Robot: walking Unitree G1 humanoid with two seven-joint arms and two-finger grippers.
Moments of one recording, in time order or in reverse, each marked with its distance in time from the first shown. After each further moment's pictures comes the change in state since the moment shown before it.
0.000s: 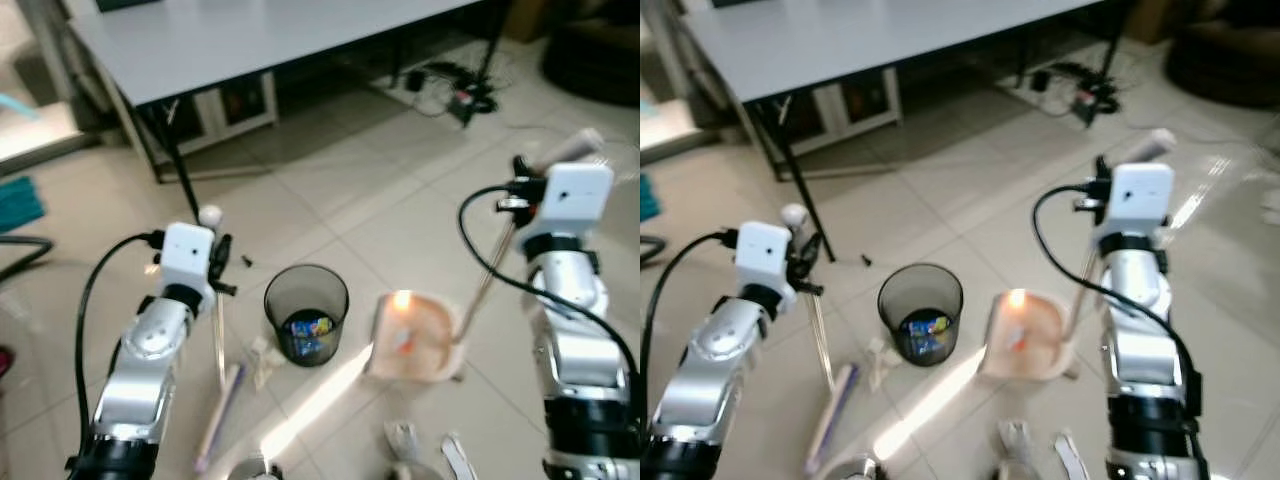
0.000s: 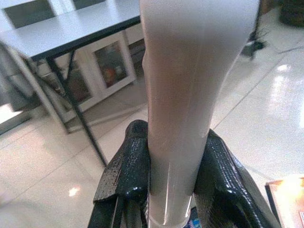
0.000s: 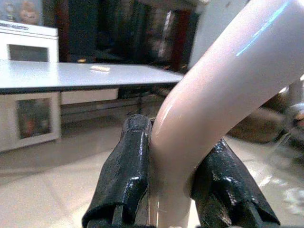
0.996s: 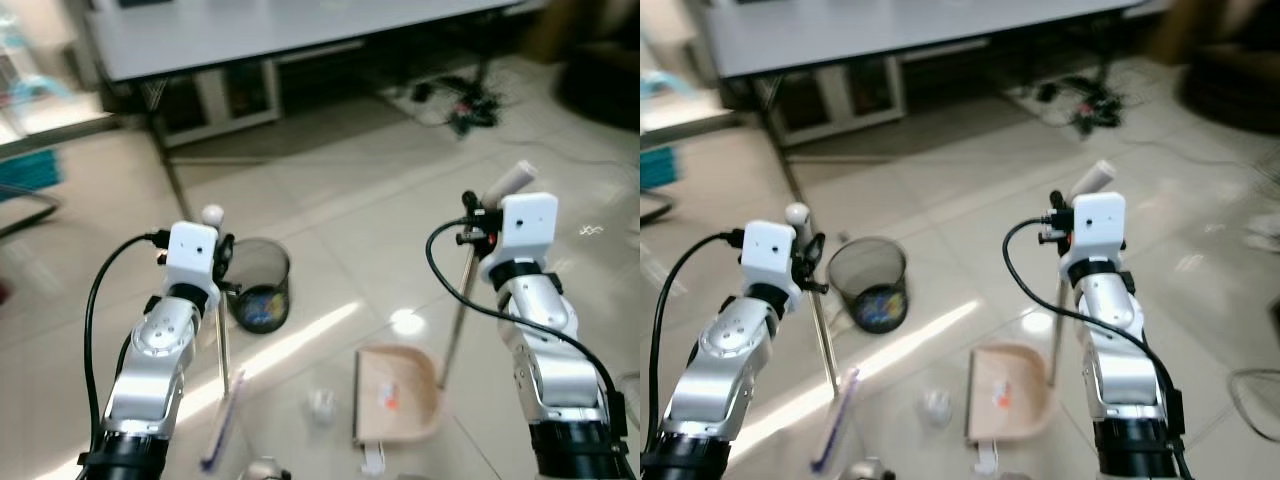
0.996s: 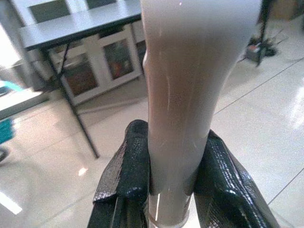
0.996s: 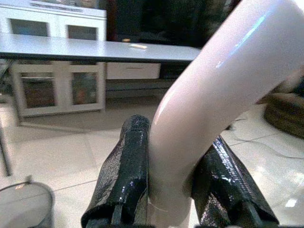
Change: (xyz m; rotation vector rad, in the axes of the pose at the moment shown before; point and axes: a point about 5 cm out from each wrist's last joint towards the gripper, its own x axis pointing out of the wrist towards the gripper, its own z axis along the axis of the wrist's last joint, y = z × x) left arm 0.005 -0.010 0.000 -0.024 0.007 0.014; right arm -0.017 0.023 -0.022 0.032 0.106 0.157
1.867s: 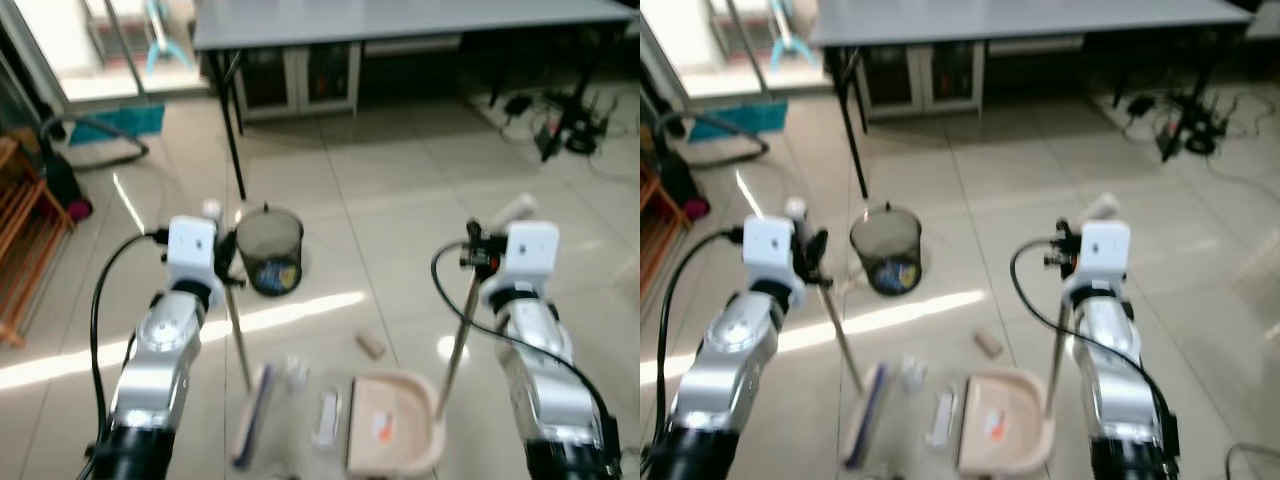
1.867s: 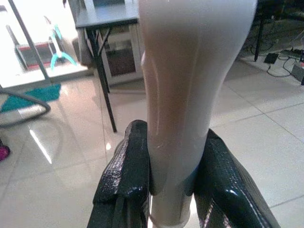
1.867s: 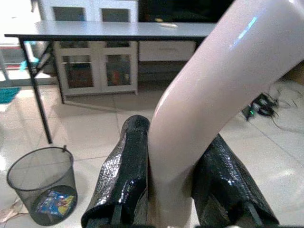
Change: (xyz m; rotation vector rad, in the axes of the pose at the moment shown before) left arm 0.007 0.001 0.007 -0.059 -0.018 0.017; right arm -0.015 -0.004 -0.033 0.093 0.099 -0.066
